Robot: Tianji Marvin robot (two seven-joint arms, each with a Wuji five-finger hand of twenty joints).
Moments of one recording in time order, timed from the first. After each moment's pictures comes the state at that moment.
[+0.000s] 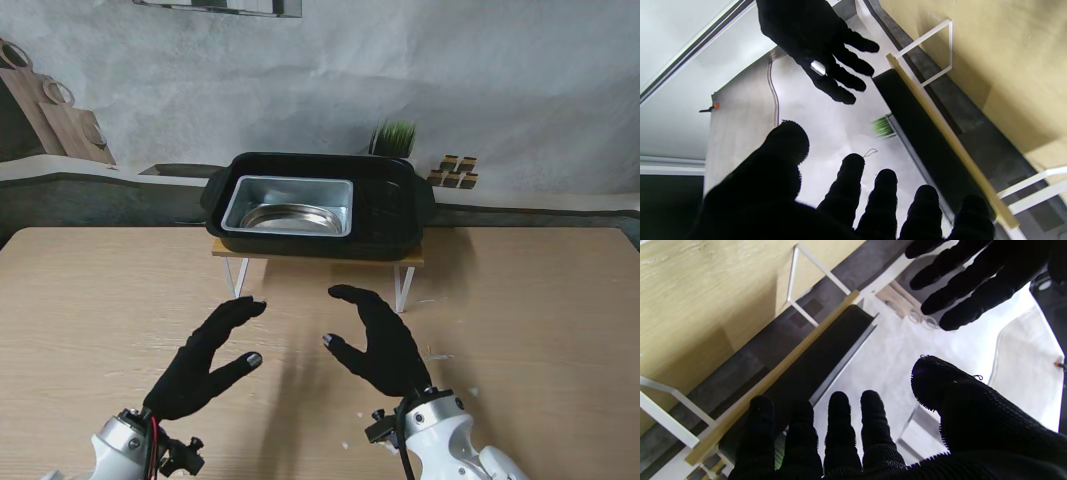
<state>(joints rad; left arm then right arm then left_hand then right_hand) 2.15 -1.11 -1.41 -2.10 0.28 -0.31 0.04 -1.98 -1.15 1.15 -2.09 -0.54 0.05 -0.27 0.65 -0.19 0.44 -0.08 0.33 0.16 0.20 0.23 0.20 0.19 0.17 0.25 0.04 0.22 0.04 0.35 -0.08 0.32 0.06 0.39 0.37 -0.37 0.86 -0.06 0.18 0.02 0.55 0.41 0.21 0.02 0.61 0.29 0.16 0.06 0.38 0.27 0.06 0.12 0.59 0.50</state>
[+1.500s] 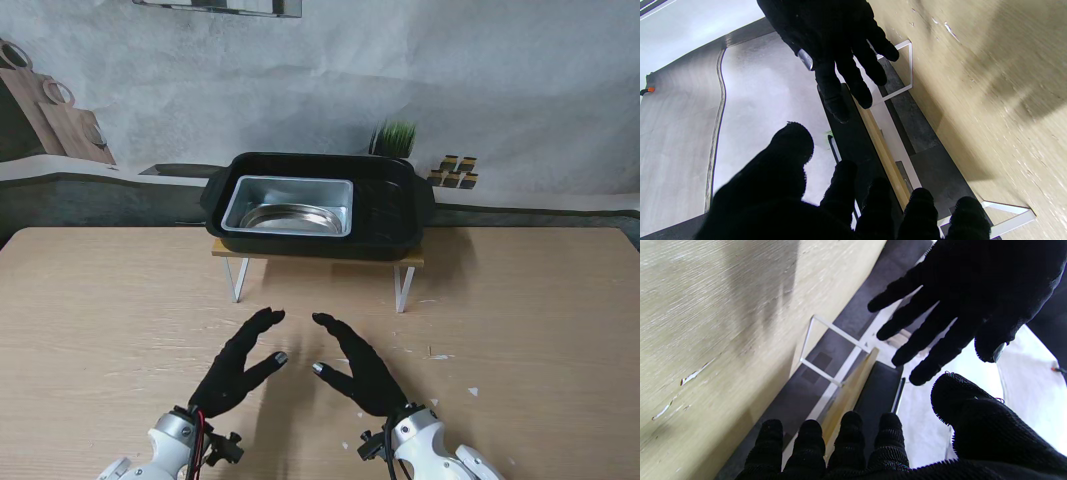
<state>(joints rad) 1.95 -1.15 -1.21 -1.84 0.24 -0.22 0.15 -1.81 -1.16 1.07 -1.67 -0.35 -0.27 -0.24 0.69 -0.17 0.41 -0.08 0.23 0.08 0.26 0.20 0.16 0.10 0.07 0.24 0.04 0.16 0.02 0.24 -0.07 0.27 0.03 0.26 0.24 -0.22 0.72 -0.06 0.13 -0.18 0.00 0.60 0.21 -0.15 0.14 0.12 0.12 -0.07 0.03 0.17 -0.05 -0.03 0.28 0.54</state>
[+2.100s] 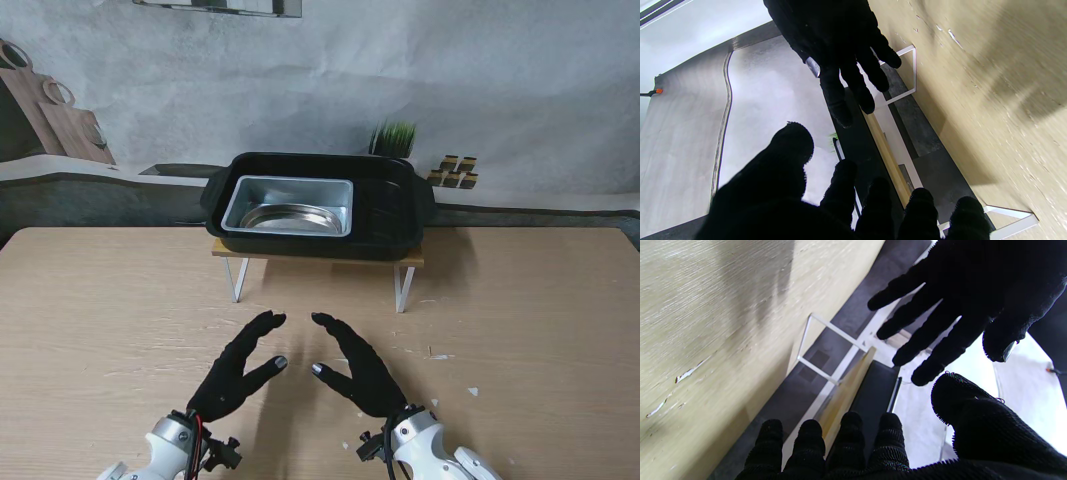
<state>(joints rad) 1.98 -1.14 -1.22 -1.85 0.23 -0.24 0.13 -1.82 -1.16 1.06 -1.67 -0.36 -0.28 -0.26 0.69 -0.17 0.41 -0.08 0.23 0.08 0.27 0.20 0.16 0.10 0.08 0.25 0.04 0.16 0.02 0.24 -0.07 0.27 0.03 0.26 0.24 -0.22 0.72 -0.06 0.13 -0.18 0.00 0.59 0.21 -0.15 0.14 0.12 0.12 -0.07 0.03 0.18 -0.05 -0.03 0.28 0.54</state>
